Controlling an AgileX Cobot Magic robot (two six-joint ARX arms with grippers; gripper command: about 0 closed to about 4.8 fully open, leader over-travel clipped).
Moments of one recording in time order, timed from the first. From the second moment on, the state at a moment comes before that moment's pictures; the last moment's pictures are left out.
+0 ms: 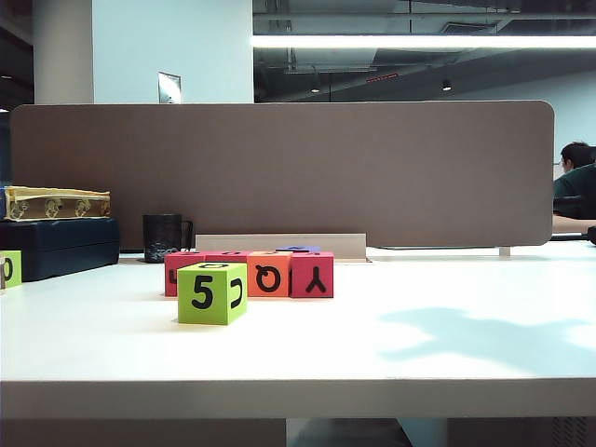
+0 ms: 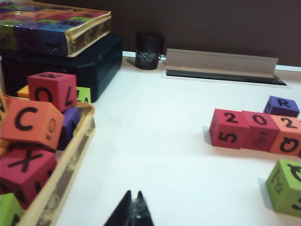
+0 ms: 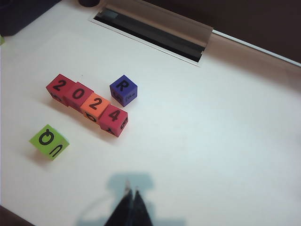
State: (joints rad) left arm -0.03 0.00 0.11 -0.18 -0.01 -0.06; right arm 0.48 1.41 2.06 -1.27 0.07 -0.05
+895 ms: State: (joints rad) left arm 0.10 0.00 0.01 -0.02 0.08 -0.06; right arm 0.11 0.75 1.16 -0.60 0.18 -0.04
